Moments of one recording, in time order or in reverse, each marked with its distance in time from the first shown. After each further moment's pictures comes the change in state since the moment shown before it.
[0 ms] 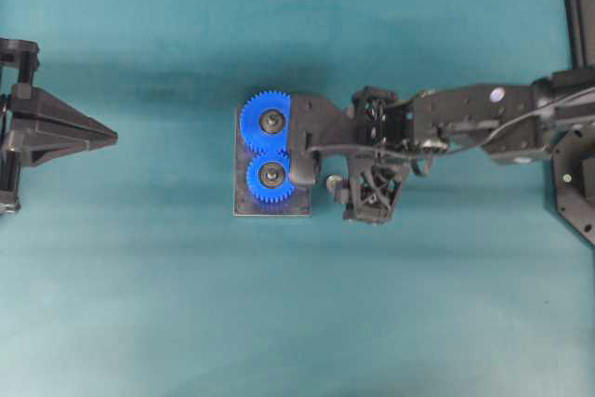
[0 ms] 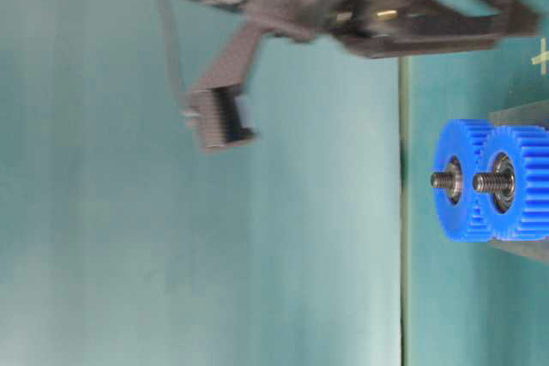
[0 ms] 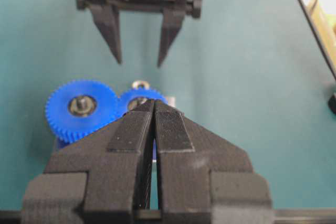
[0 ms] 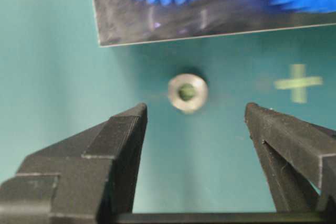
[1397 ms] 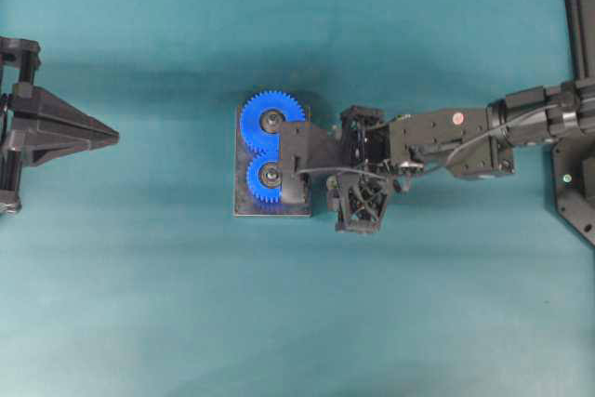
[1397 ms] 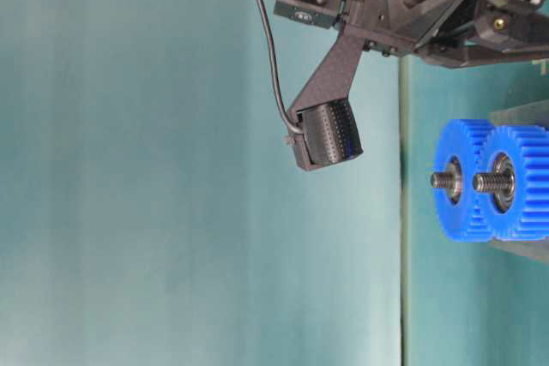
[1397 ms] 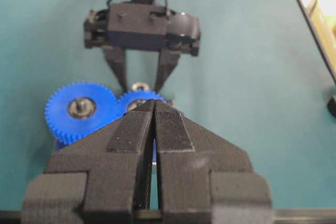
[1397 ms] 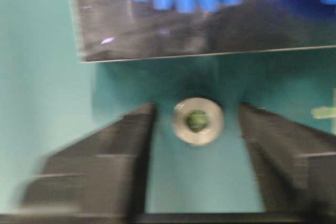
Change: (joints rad) left arm 0.000 0.009 -0.009 0.000 0.000 -0.015; right arm 0.015 0.104 0.003 -0.028 -0.091 0.006
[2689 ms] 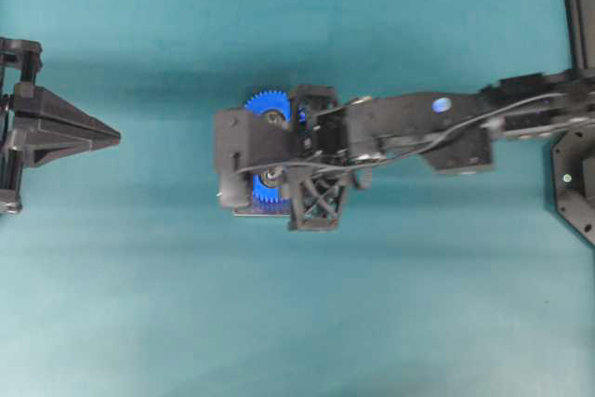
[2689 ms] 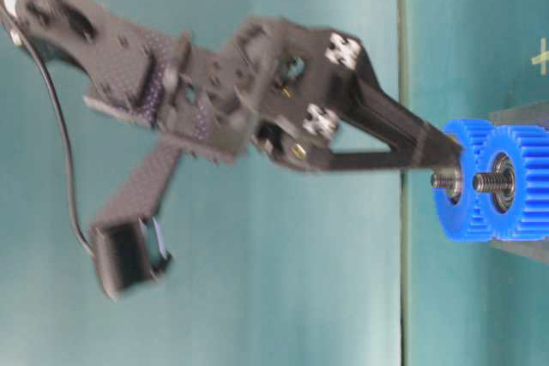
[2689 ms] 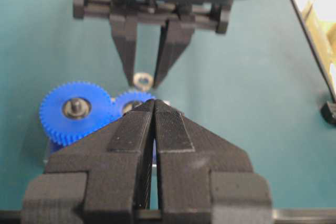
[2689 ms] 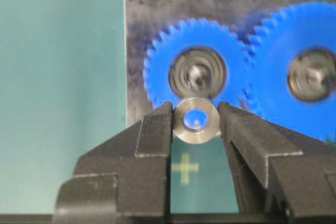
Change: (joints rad) left arm -0.006 0.005 -0.006 -0.002 0.000 -0.018; right arm 0.031 0.008 -0.385 -0.074 0.331 -0.040
